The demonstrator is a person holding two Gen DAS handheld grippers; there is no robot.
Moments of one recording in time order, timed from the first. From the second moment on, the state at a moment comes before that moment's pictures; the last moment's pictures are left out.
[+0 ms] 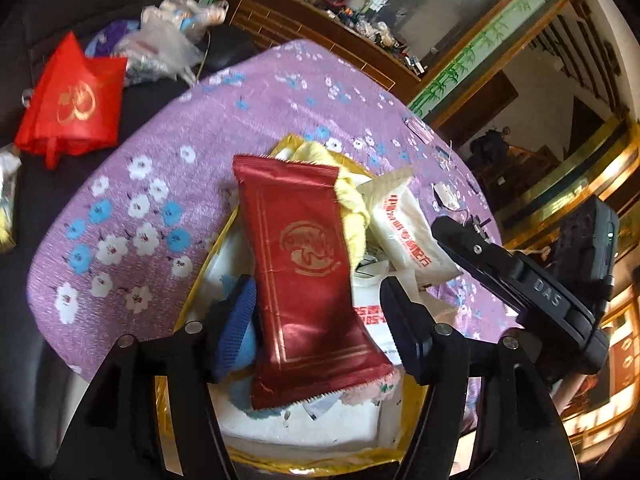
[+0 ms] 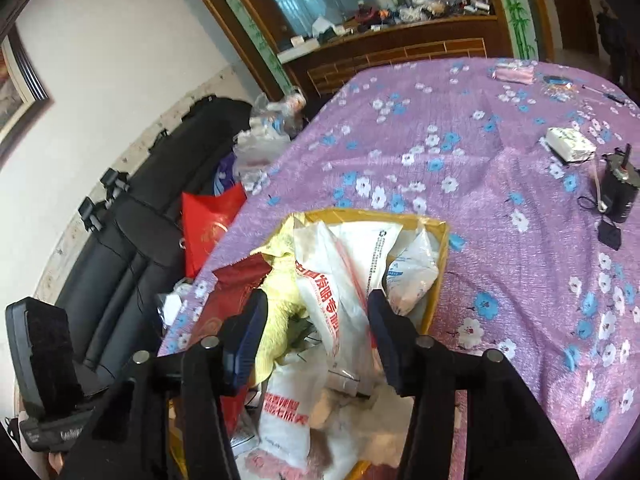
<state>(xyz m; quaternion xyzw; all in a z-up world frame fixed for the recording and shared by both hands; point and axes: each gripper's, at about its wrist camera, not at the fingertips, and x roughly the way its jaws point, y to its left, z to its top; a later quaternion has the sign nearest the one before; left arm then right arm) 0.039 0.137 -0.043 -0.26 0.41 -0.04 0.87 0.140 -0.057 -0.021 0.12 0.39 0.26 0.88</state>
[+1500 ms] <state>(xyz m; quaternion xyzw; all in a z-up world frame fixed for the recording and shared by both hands) -0.067 0.011 0.006 -0.04 0.37 0.13 0.92 -0.028 -0.116 -0.008 0.10 0.35 0.27 0.89</state>
